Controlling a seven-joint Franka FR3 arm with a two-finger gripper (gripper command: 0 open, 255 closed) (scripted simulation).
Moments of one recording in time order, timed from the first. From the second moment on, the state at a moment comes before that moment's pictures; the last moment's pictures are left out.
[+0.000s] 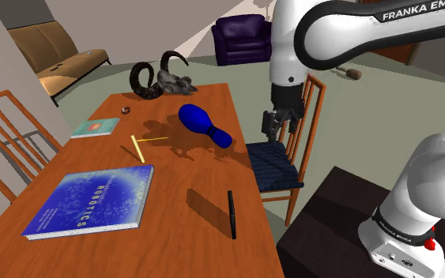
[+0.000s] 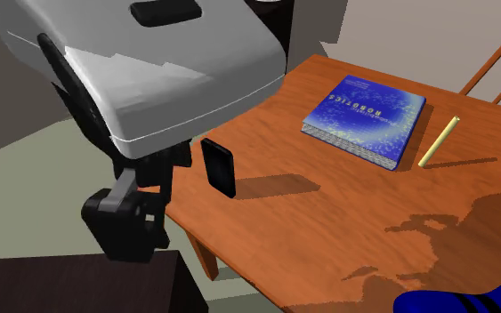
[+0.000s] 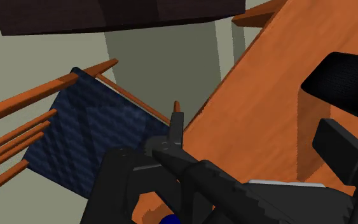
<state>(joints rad) 0.04 -0.58 0.26 -2.39 0.24 1.74 0.31</state>
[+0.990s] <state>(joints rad) 0.05 -0.03 0.57 -2.04 0.10 1.89 0.87</state>
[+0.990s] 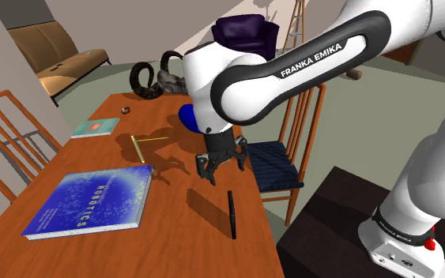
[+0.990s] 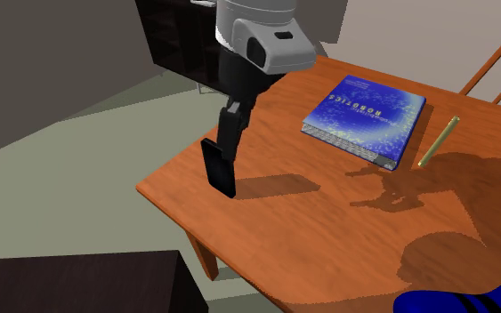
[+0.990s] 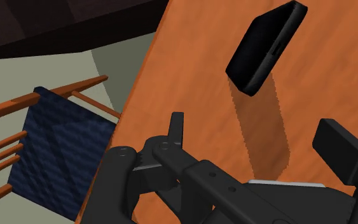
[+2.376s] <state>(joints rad) 0.07 0.03 0.59 -2.10 0.08 1.99 0.90</state>
